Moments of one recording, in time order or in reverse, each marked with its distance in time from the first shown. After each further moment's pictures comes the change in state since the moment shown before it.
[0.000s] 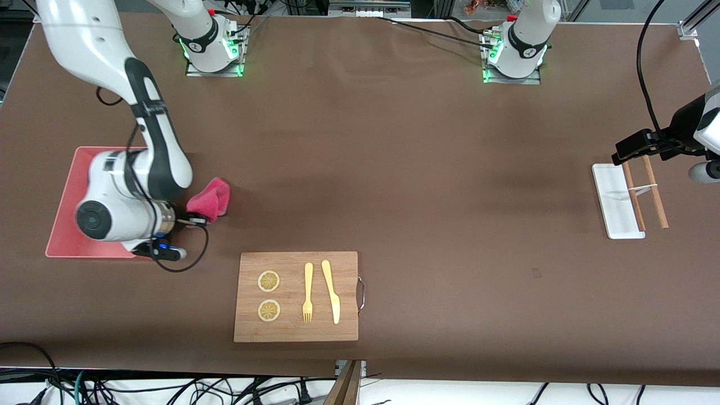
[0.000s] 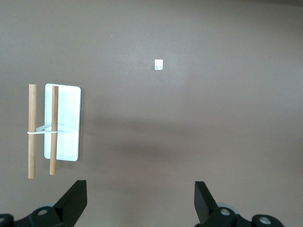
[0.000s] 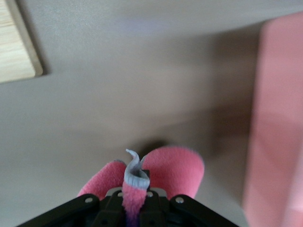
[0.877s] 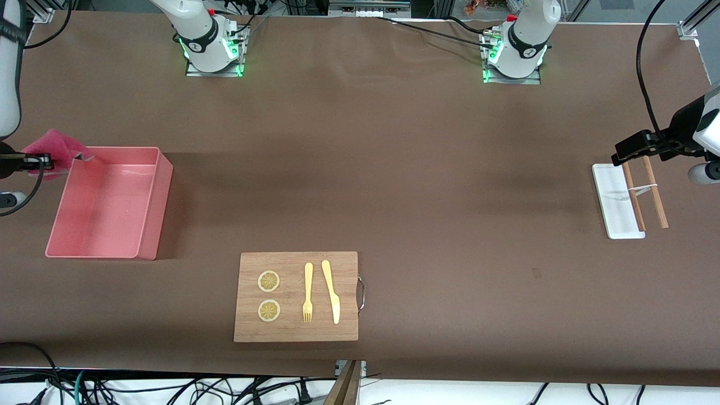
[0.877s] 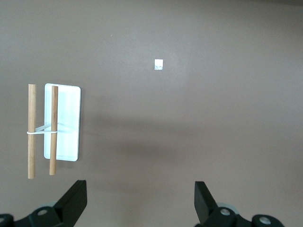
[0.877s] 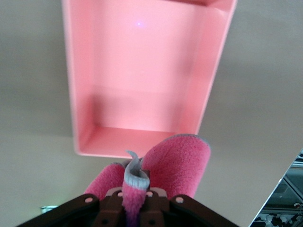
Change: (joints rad) left arm 0.000 0.003 0.000 0.001 0.000 0.000 0.000; right arm -0.193 -0.190 -0.166 0.081 -0.227 -0.288 -0.546
